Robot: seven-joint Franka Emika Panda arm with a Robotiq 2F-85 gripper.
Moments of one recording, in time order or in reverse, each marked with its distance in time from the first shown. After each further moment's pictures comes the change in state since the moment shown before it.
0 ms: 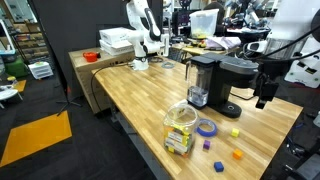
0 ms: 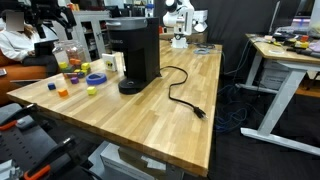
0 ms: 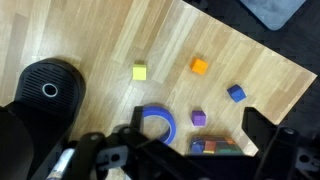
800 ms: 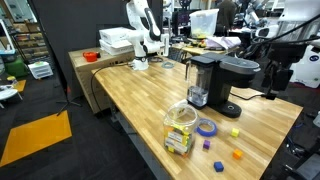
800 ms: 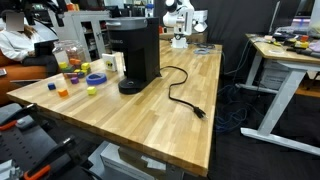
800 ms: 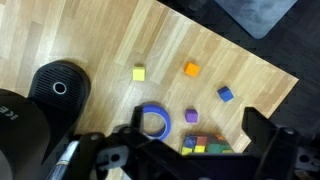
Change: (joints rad) arm 0.000 -0.129 0.008 0.027 -0.018 -0.165 0.016
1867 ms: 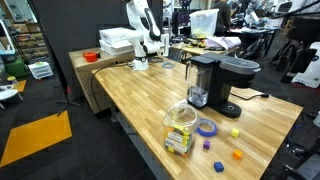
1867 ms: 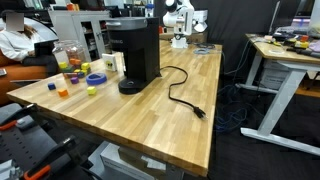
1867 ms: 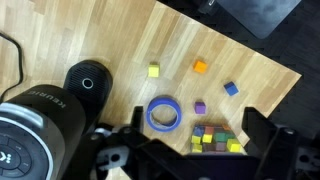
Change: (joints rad) arm -0.014 -0.180 0.000 0.014 -0.062 -0.139 0.048
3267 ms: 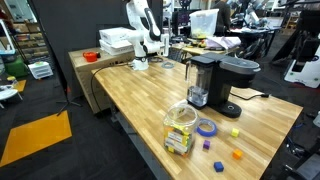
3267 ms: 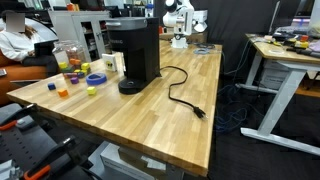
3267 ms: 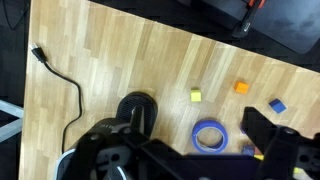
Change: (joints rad) arm -0.125 -0.016 0.015 0.065 -0.147 -0.158 0.087
